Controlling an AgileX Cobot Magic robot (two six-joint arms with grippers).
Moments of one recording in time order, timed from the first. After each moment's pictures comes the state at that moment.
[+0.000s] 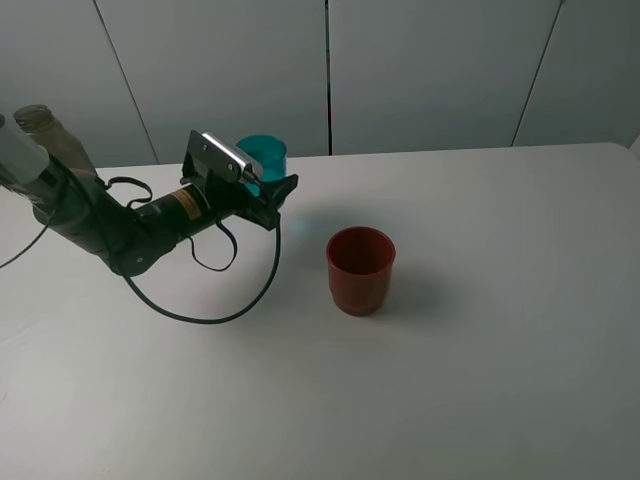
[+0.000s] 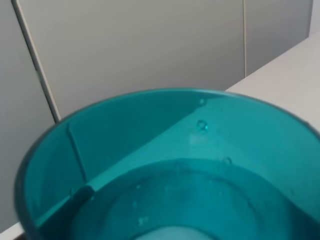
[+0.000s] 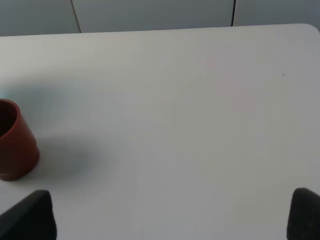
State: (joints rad) left arm -0.33 2.28 -0.98 0.43 -1.17 -0.02; right arm -0.01 0.00 -0.50 0.06 1.10 -0.01
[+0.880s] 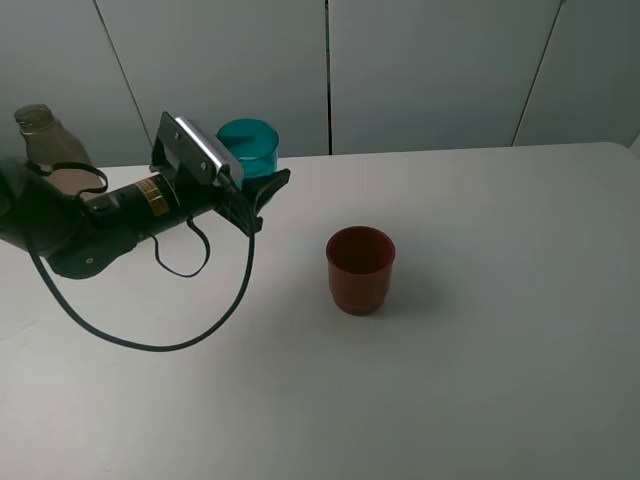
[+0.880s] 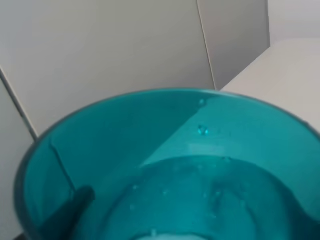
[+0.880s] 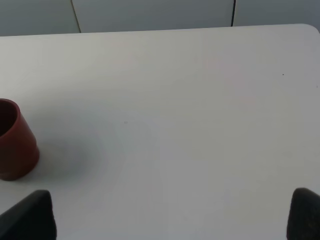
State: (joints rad) left arm -0.33 2.05 -0.77 0.51 -1.17 0.07; right arm -0.01 0.00 -0.50 0.06 1.10 -0.01
